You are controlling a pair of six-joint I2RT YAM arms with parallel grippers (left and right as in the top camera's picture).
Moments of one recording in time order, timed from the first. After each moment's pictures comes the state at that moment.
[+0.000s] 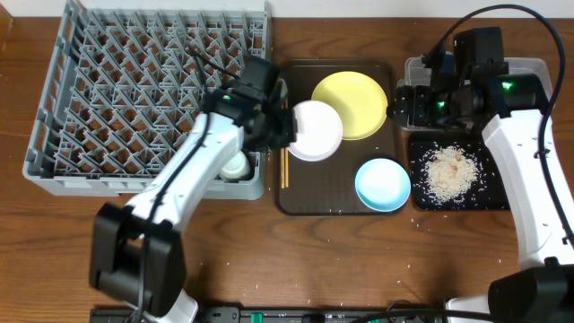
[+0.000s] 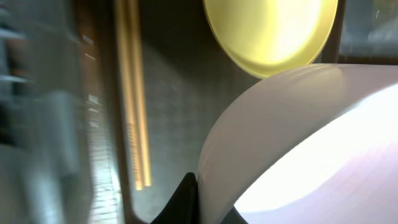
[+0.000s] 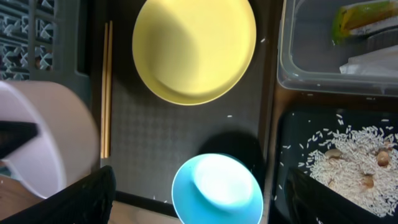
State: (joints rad) left arm -0.39 1.75 1.40 -0.81 0.31 -0.49; right arm 0.10 1.62 1.56 -1.07 -0.27 0.17
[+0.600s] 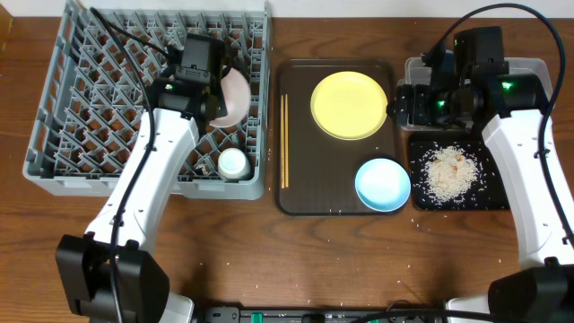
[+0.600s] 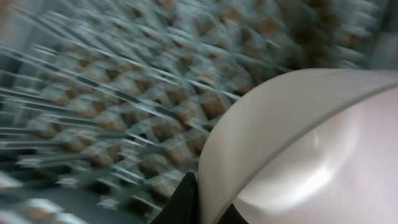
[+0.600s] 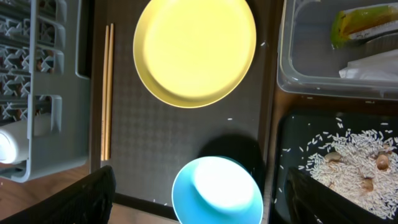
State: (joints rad) left arm -0.21 1.66 1.47 -0.89 -0.44 -0.40; right arm 0.10 1.62 1.56 -1.05 -0.27 0.17
